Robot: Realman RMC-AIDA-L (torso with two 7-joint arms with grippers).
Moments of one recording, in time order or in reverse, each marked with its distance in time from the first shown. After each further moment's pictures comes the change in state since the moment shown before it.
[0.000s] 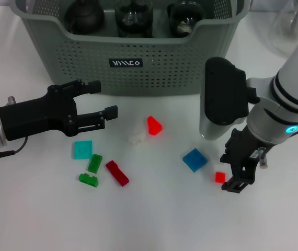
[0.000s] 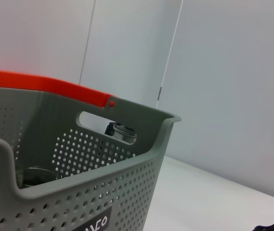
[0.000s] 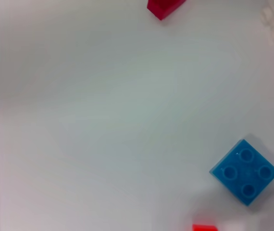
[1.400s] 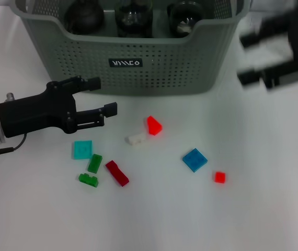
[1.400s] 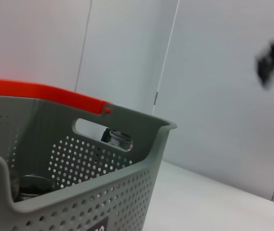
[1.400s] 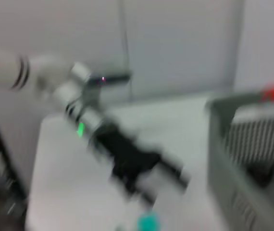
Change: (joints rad) left arm -0.005 0.003 -0.001 0.012 -0.006 0.016 -0.007; right arm -0.114 -0.112 0.814 -0.350 0.564 -0.383 -0.153
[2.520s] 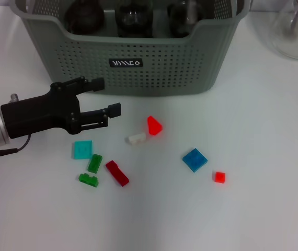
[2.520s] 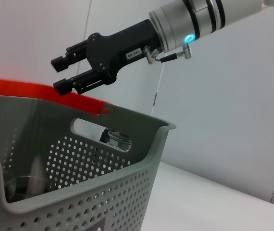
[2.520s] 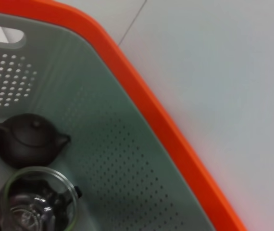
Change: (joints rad) left arm -0.001 -0.011 0.002 -0.002 -0.002 -0.004 0.001; right arm 0.459 0.103 -0.221 0.631 -0.739 1.163 0.060
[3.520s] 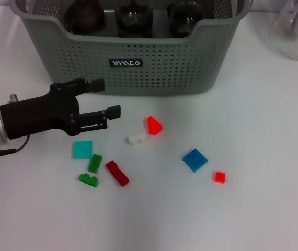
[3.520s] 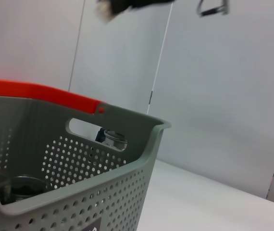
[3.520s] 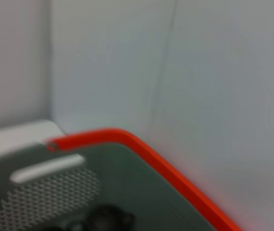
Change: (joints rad) left arm -0.001 0.005 0.003 0.002 0.005 0.012 0.007; right arm -0.037 -0.166 0.202 -0.174 0.406 -0.465 0.025
